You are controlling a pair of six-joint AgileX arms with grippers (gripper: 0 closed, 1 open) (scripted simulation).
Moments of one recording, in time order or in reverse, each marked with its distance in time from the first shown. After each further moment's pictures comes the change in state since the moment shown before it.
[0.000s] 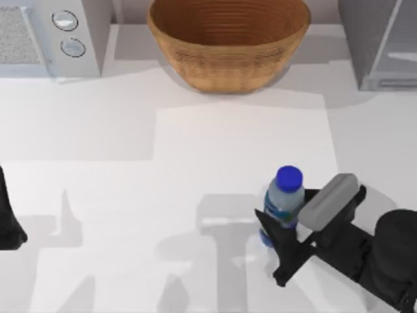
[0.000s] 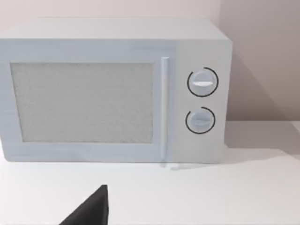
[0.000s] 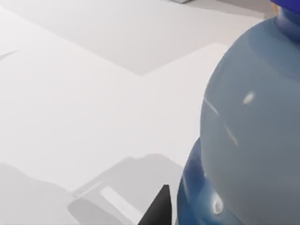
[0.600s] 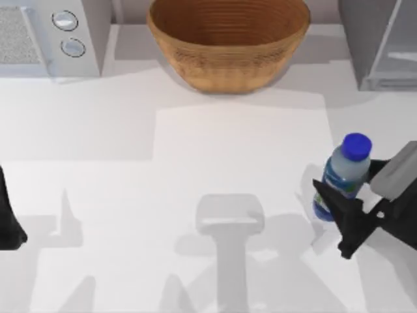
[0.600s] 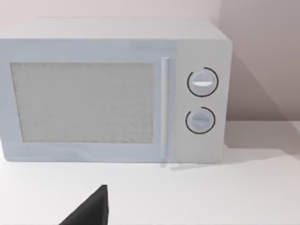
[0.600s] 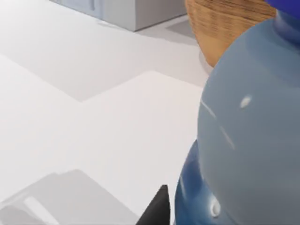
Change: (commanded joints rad) left arm 0.000 0.000 0.000 0.000 0.000 0.000; right arm -0.328 -0.407 -0.081 -0.315 -0.302 -0.072
